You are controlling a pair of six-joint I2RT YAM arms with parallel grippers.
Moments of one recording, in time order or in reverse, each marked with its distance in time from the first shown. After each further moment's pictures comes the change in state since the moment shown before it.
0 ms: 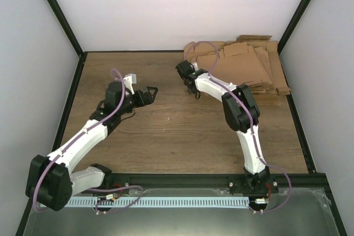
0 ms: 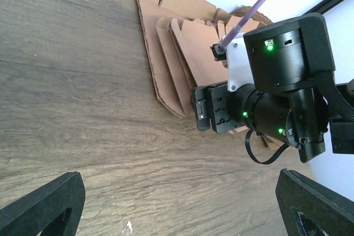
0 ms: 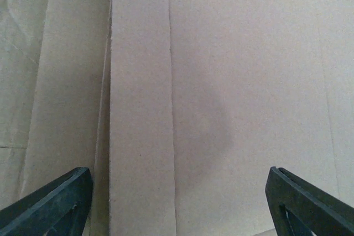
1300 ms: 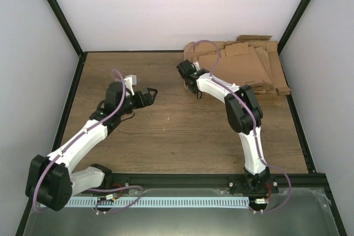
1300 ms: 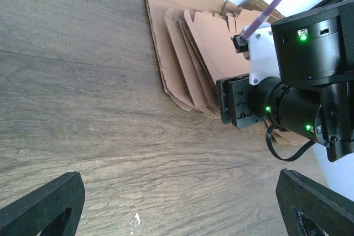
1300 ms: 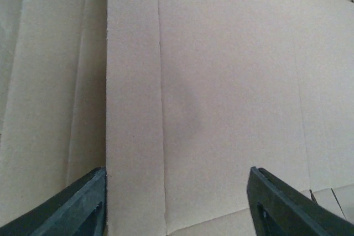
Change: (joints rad) left arm 0.000 0.000 0.000 -0.038 -0.008 0.018; right arm 0.000 -0.049 -0.034 -0.011 0.026 -0.020
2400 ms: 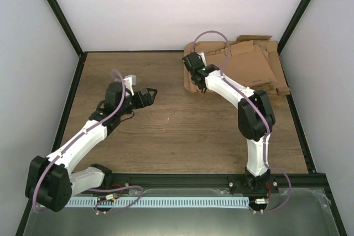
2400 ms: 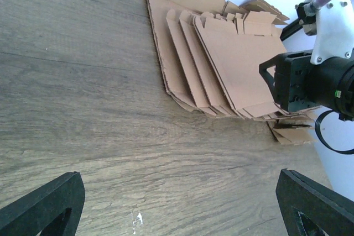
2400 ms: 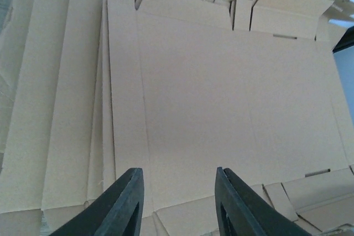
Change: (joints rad) left arm 0.000 -0.008 0.000 -0.008 -0.007 0.011; right arm -0.019 -0.171 -0.038 0.036 0.030 -0.043
